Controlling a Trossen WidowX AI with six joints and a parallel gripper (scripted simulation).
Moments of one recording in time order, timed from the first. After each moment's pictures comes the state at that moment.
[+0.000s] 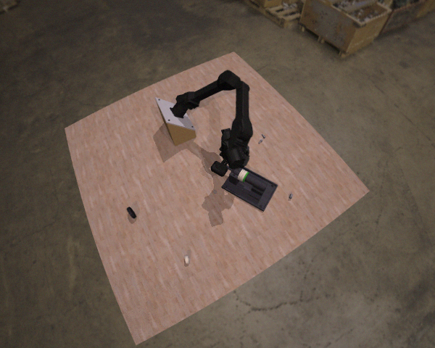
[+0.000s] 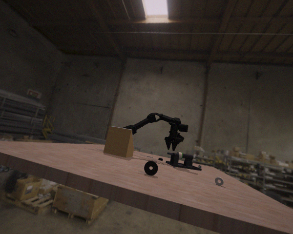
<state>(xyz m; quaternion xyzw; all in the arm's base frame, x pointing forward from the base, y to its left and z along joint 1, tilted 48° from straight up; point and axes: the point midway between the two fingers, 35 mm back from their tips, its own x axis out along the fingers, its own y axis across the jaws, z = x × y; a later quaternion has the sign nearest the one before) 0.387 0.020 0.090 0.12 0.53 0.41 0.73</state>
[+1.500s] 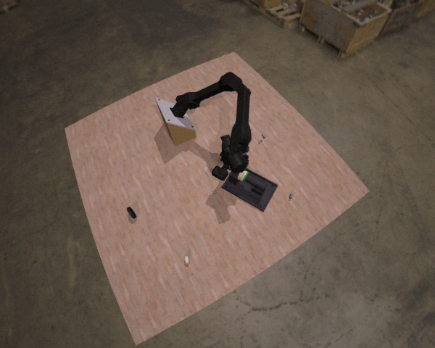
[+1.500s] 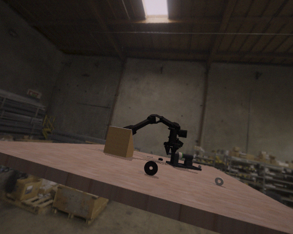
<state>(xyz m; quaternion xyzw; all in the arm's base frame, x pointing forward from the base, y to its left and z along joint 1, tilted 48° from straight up) 0.391 0.052 0.064 0.12 0.53 0.42 0.73</state>
